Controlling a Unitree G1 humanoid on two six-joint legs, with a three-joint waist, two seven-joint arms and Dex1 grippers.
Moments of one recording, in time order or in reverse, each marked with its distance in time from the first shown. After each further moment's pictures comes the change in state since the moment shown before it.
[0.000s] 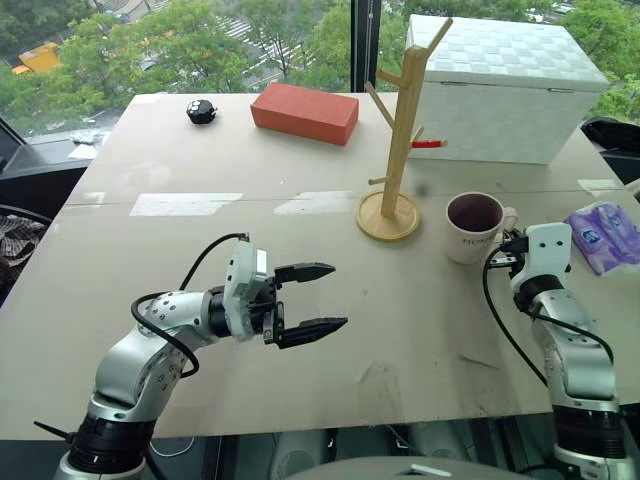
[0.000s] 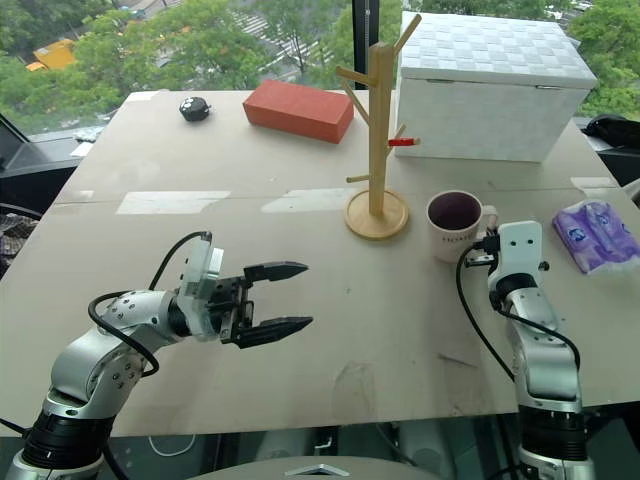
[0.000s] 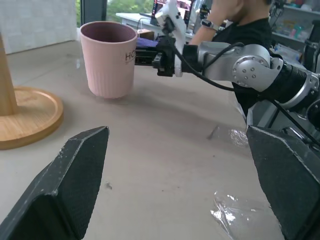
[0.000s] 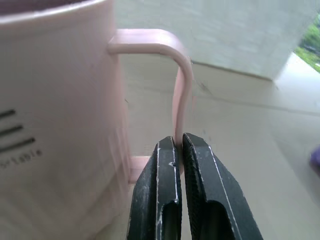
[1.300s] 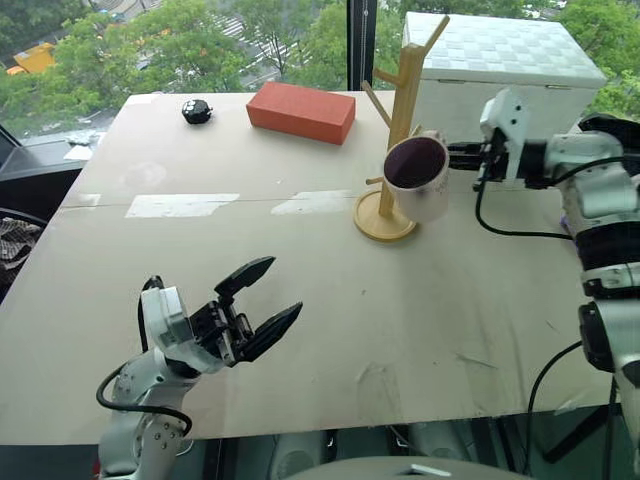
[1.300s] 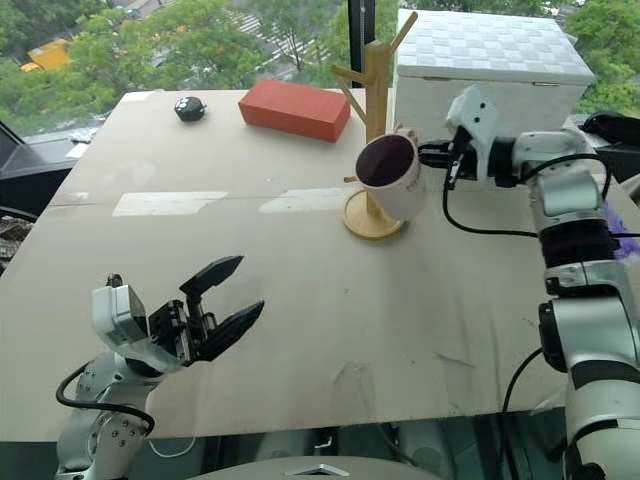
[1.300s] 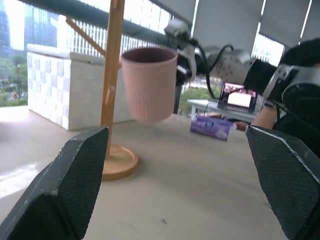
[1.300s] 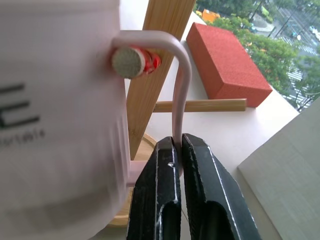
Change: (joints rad) left arm 0.266 -0.282 0.171 0.038 -0.062 -0.430 -0.021; right arm -0.928 -0.243 0.296 0.887 -0.003 -0.224 0.888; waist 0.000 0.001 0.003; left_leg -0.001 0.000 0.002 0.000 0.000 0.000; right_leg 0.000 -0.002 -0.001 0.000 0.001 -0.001
